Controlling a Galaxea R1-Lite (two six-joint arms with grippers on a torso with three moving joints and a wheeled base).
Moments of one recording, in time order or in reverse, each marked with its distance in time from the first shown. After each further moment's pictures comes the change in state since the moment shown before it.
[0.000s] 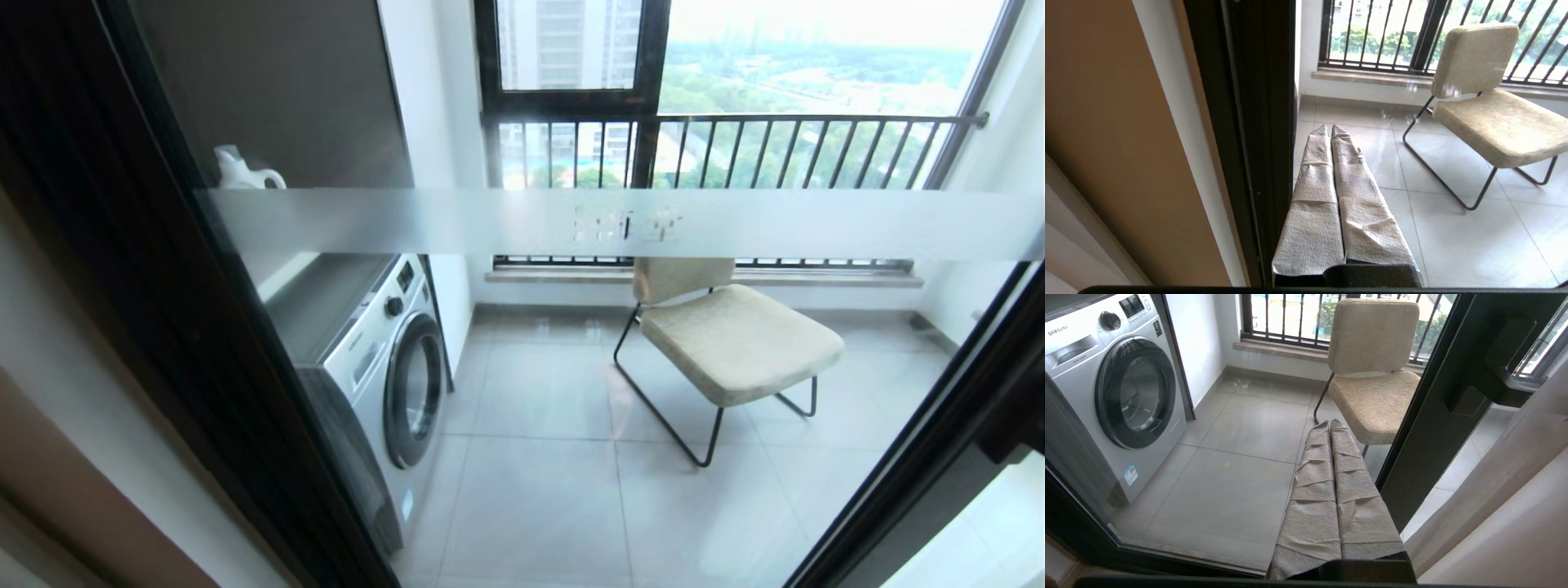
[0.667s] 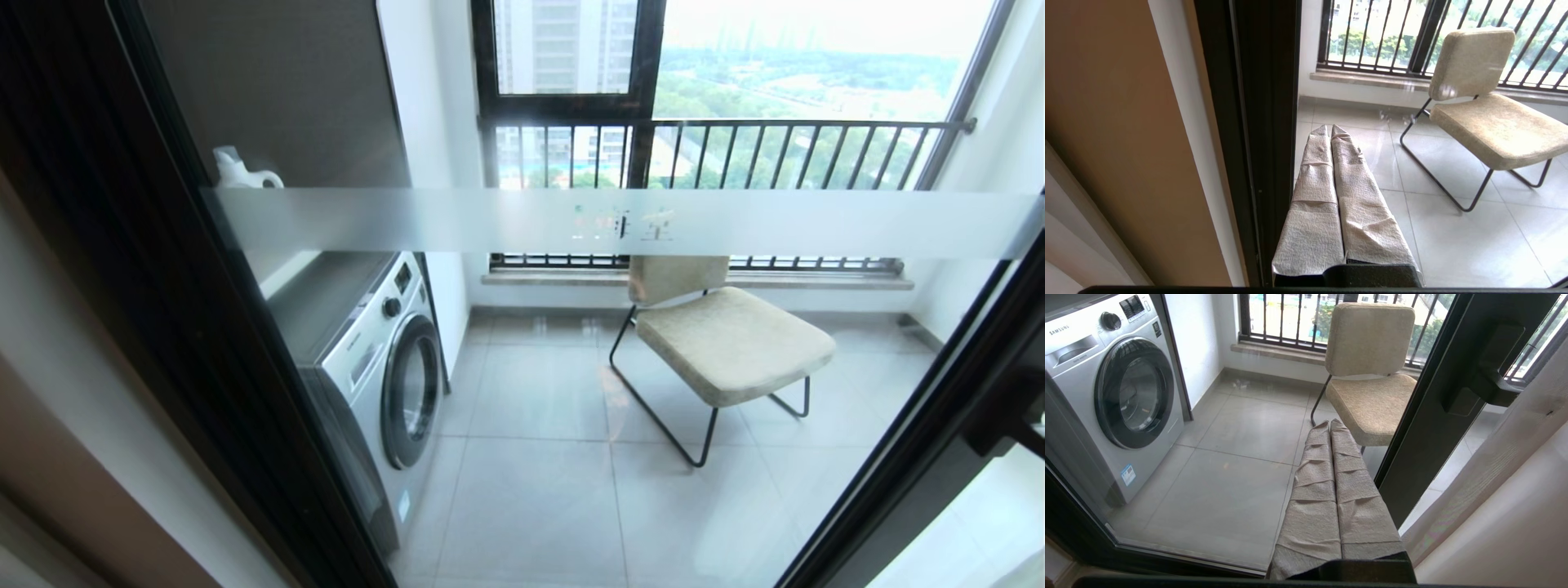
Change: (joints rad) left arm -0.001 0.000 0.000 0.001 0.000 -0.001; right arm -0.001 0.000 0.000 -0.003 0.000 0.000
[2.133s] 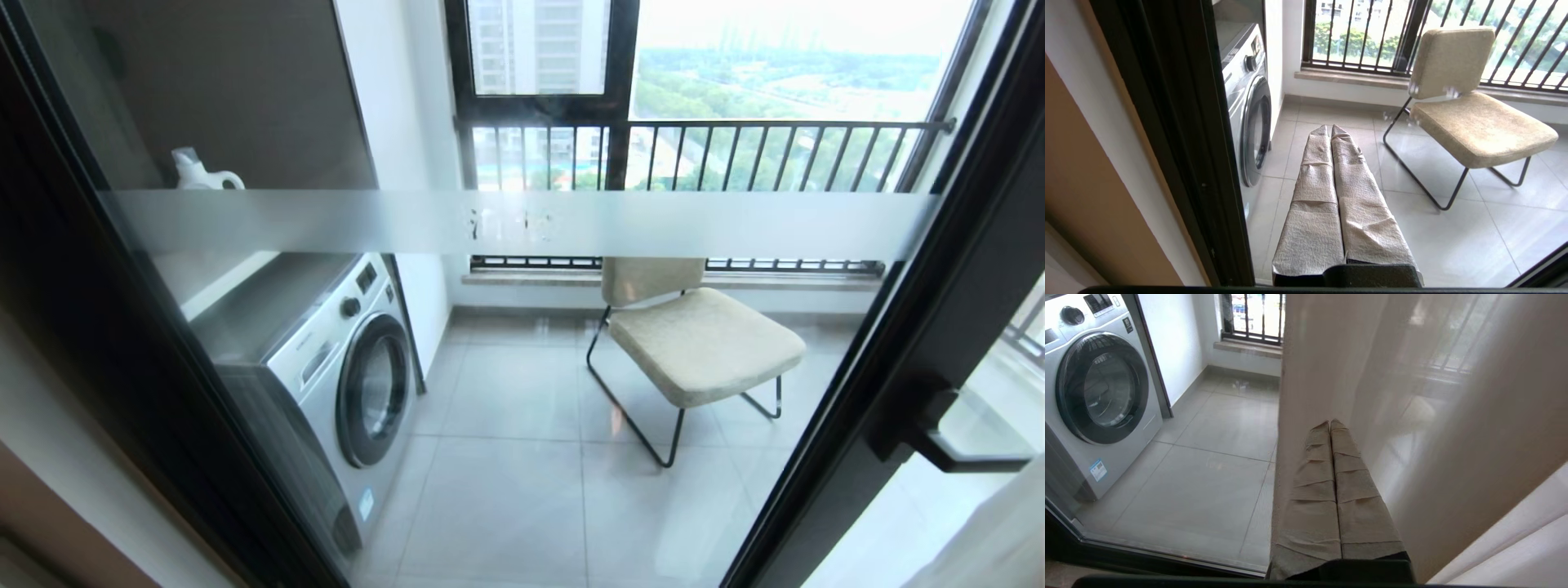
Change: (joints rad) left arm 0.000 0.000 0.000 0.000 0.000 0.001; right arm 0.000 0.000 0.000 0.000 0.000 0.000
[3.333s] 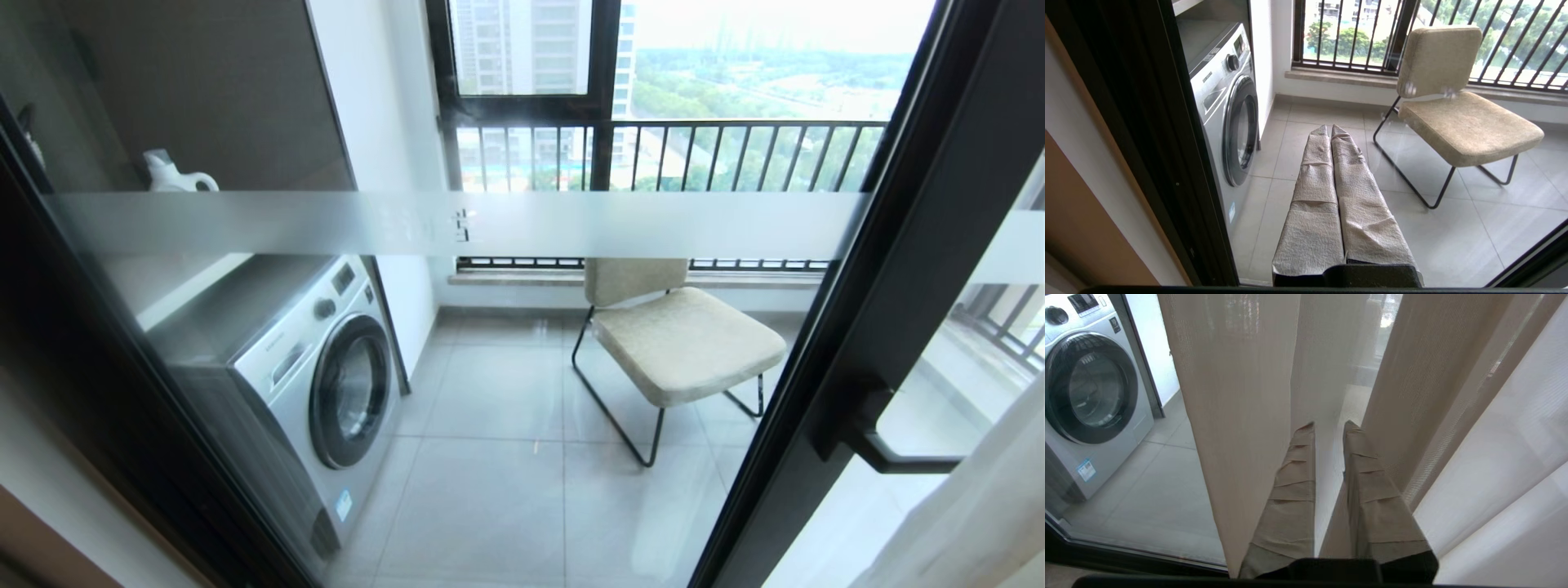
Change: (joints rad) left arm 0.000 0.000 0.000 0.000 0.000 -0.002; right arm 0.000 0.000 0.000 -0.001 -0.001 0.005
